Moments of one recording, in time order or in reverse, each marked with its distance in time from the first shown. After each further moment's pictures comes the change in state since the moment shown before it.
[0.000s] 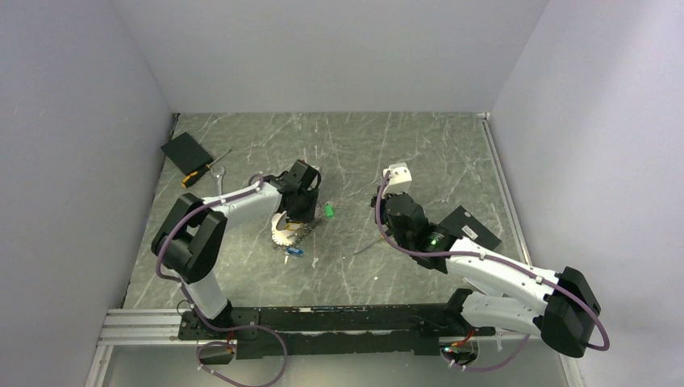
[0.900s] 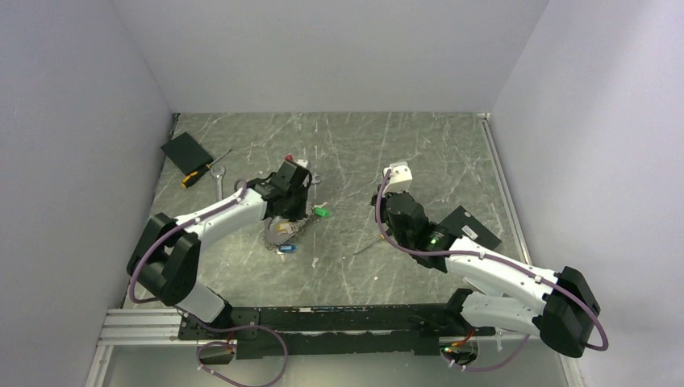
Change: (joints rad) left arm 0.000 -0.182 -0.061 -0.031 -0.099 -0.058; right arm -0.013 0.006 0.000 0.019 -0.007 -0.006
